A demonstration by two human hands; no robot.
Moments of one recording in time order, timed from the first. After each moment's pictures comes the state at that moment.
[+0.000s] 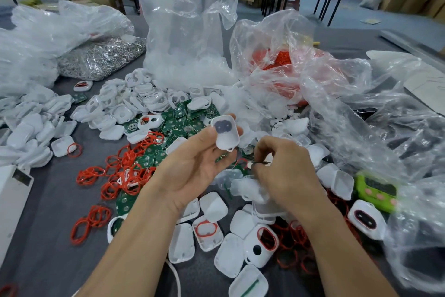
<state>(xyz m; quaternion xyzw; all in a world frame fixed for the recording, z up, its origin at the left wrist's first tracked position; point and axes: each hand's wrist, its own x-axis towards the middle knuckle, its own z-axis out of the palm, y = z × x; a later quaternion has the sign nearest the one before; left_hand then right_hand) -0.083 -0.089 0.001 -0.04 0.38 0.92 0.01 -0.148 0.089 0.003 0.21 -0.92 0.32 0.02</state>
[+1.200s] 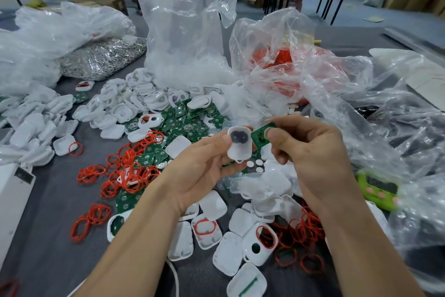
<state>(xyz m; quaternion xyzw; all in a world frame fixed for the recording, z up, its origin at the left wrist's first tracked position) -0.086 -0.080 -0.005 -0.02 0.49 0.87 0.06 -0.145 0.104 0.034 0.16 -0.64 0.75 -0.06</state>
